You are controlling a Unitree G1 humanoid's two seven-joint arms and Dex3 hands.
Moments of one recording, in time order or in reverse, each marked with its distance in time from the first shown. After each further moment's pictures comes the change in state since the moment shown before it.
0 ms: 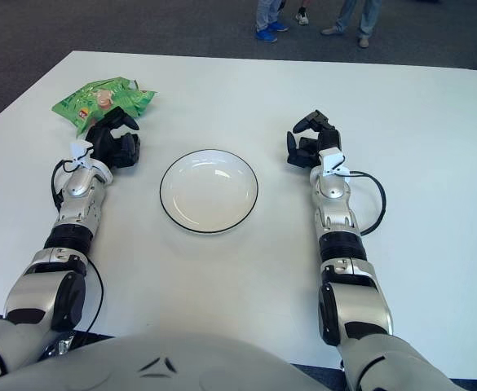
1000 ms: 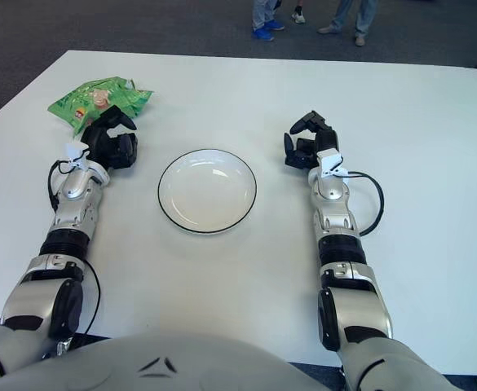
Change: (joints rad) left arm 0.043 0.026 -0.018 -0.128 0.014 0.017 0.005; right arm 0.029 0.007 0.013 -0.059 -0.001 0.024 0.019
